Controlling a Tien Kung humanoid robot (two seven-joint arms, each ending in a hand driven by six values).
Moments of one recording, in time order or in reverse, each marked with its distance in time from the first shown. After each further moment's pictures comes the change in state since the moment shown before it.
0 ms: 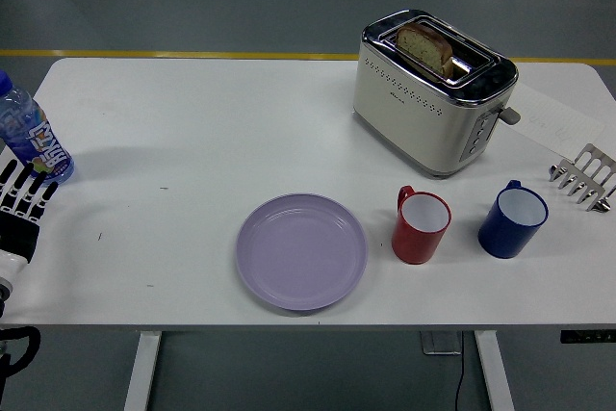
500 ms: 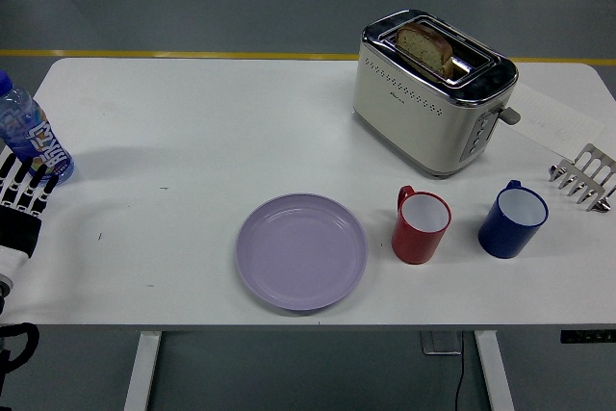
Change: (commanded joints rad) left arm -0.007 0.001 -0.006 -0.005 -0.052 -0.032 0.011; right arm 0.008 0.000 -0.007 -0.002 0.012 -0.002 0.002
